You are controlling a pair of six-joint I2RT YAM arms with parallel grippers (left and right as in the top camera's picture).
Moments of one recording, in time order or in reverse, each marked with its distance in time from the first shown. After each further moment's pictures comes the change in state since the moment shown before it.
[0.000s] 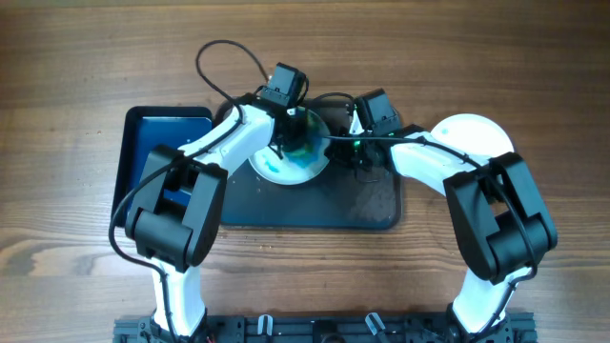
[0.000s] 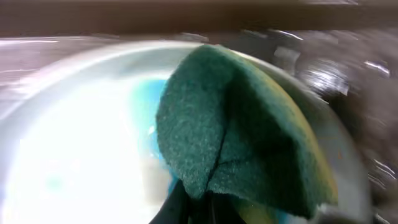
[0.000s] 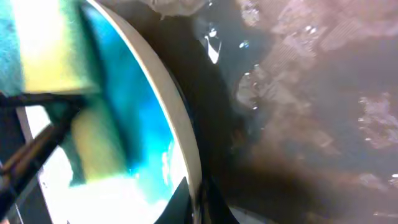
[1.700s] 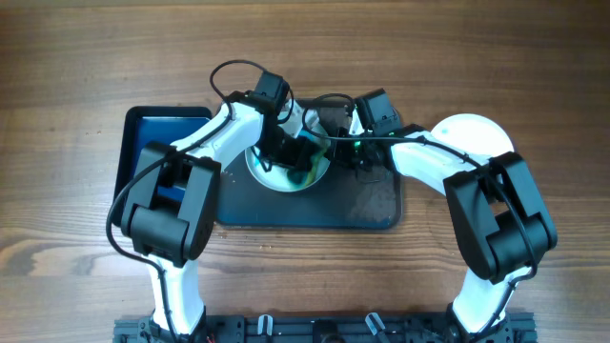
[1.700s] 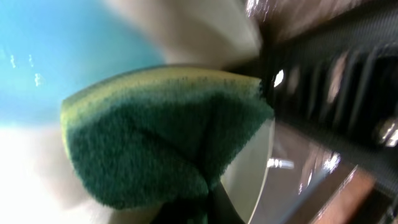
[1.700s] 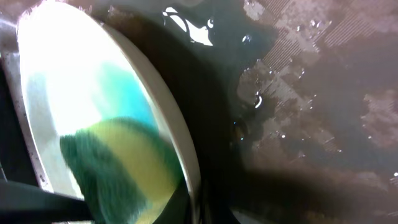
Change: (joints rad) left arm 0.050 0.013 -0.017 -0.177 0.601 0.457; right arm -0.002 0.004 0.005 -0.012 -0.015 -0.026
